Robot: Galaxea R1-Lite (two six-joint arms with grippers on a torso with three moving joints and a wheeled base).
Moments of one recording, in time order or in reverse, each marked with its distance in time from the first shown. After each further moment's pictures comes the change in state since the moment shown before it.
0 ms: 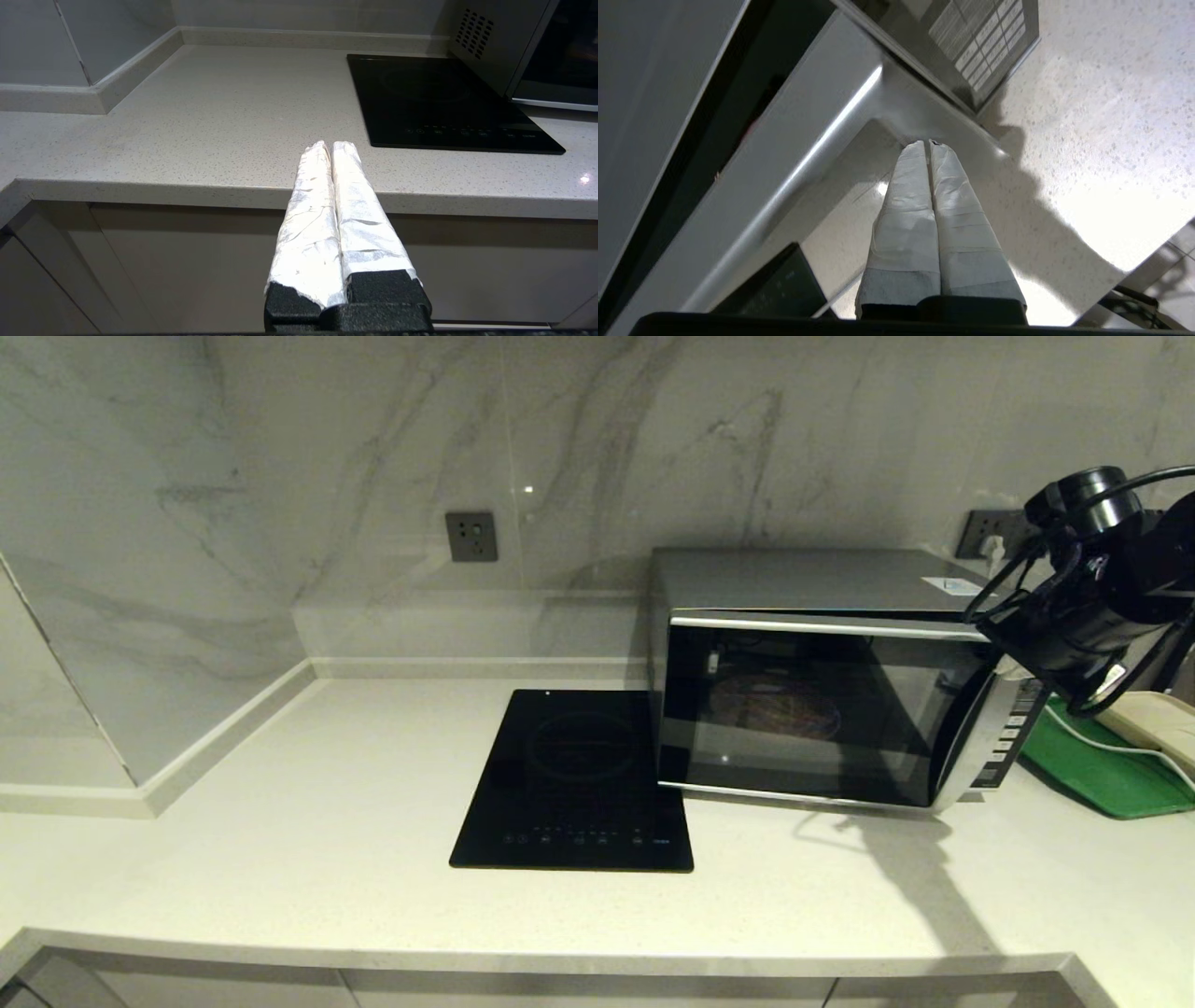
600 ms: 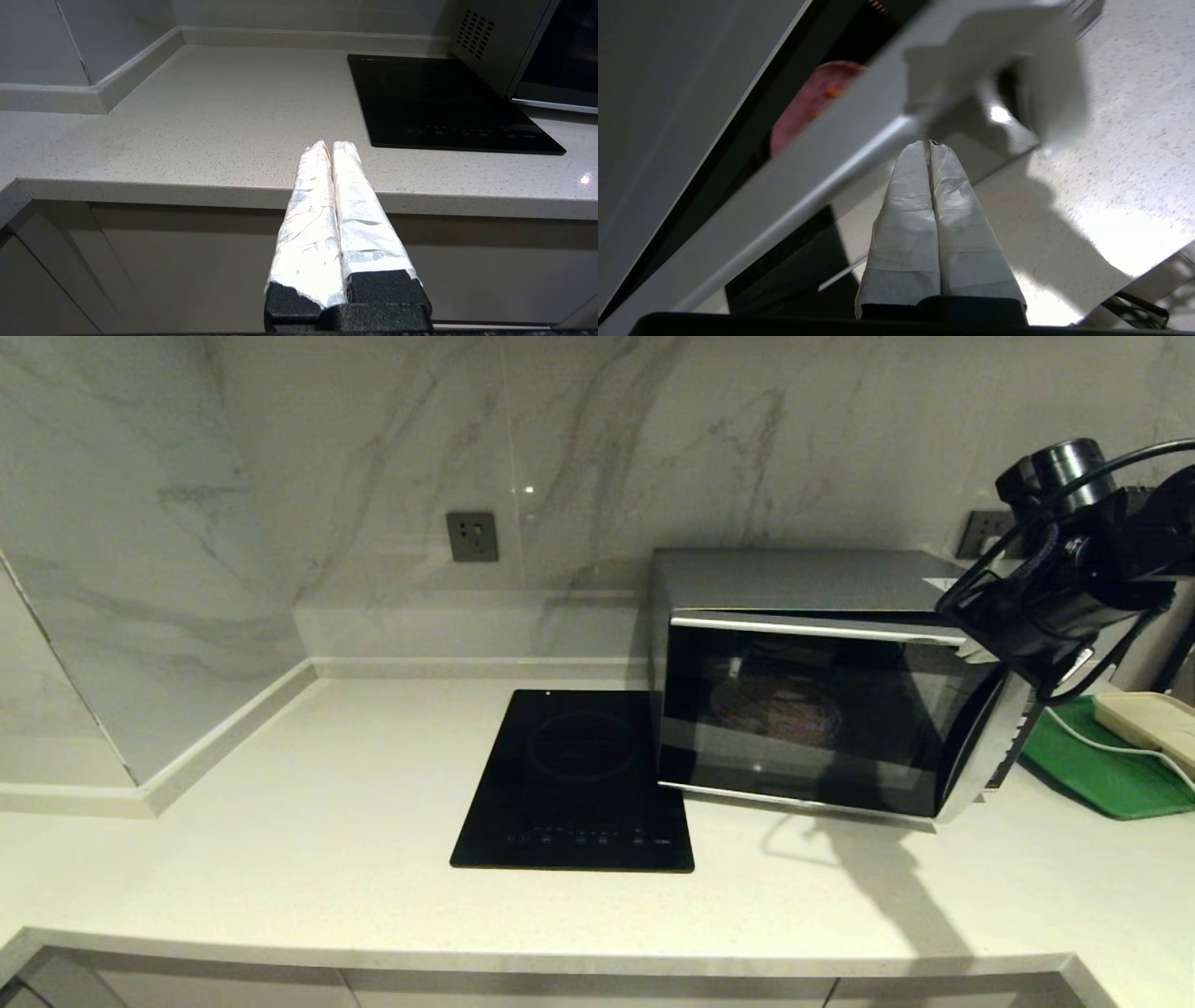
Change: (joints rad) left arm 0.000 0.000 0.000 0.000 -0.001 0.000; right arm 0.102 -0.028 -0.020 0.011 -0.005 -0.004
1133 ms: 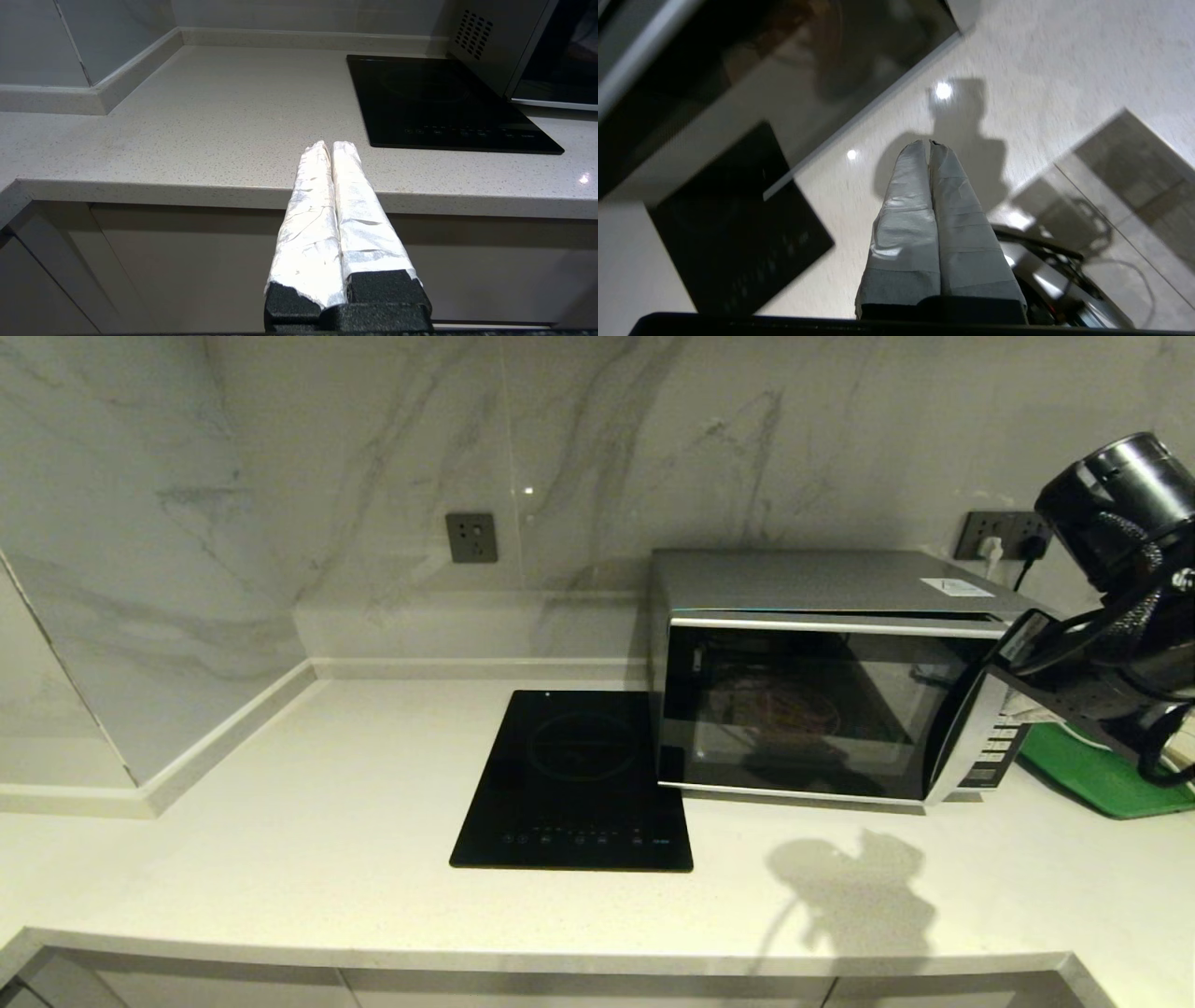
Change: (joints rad) left arm 0.000 0.000 0.000 0.000 0.000 0.000; right arm 0.192 -0.266 0.251 0.171 -0.125 0.071
